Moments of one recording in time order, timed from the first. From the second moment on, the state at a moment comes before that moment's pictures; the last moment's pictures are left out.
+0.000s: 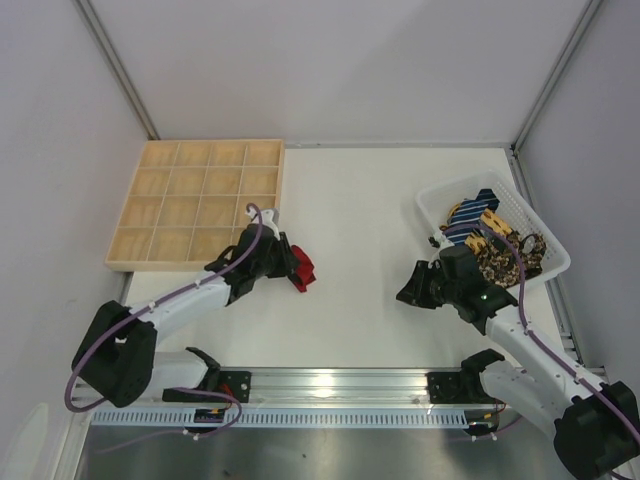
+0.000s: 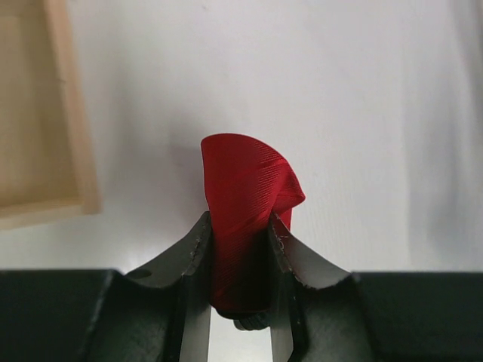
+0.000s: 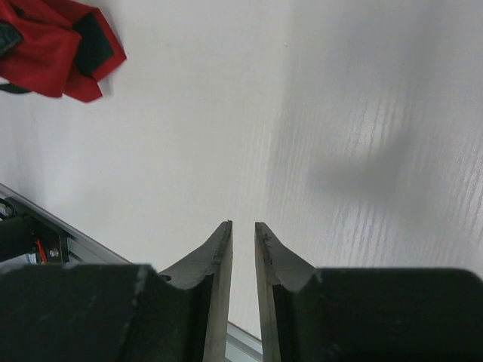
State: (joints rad) left arm -0.58 1.27 0.63 -0.03 -0.03 -0.60; right arm 0.41 0.87 0.50 -0.40 -0.28 0.57
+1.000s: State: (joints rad) left arm -0.21 1.33 0.64 0.03 -0.08 -0.46; right arm 0.44 0.86 0.50 -0.40 -0.32 0.54
